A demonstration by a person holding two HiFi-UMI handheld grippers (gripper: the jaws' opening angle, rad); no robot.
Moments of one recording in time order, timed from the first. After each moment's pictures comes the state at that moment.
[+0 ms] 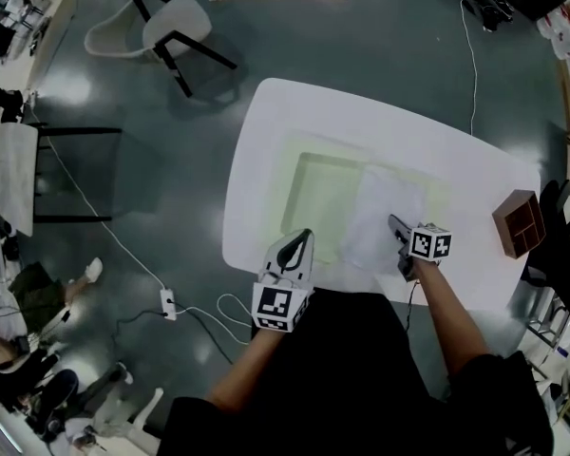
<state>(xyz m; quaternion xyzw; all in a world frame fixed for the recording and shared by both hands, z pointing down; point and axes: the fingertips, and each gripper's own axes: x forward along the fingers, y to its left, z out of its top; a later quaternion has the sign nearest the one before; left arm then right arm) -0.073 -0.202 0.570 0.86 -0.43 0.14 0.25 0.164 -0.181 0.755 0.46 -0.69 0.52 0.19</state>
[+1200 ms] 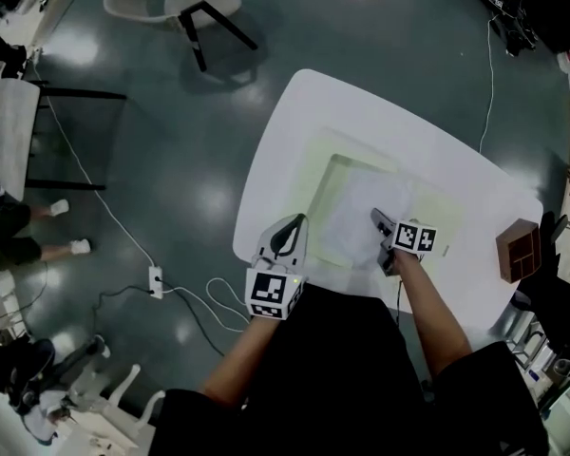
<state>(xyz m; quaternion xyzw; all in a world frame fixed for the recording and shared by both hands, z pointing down) -0.150 -0.246 0.584 0.82 -0.48 0.13 0.26 0.060 -0.232 0.776 0.44 -0.67 0.57 0.18</state>
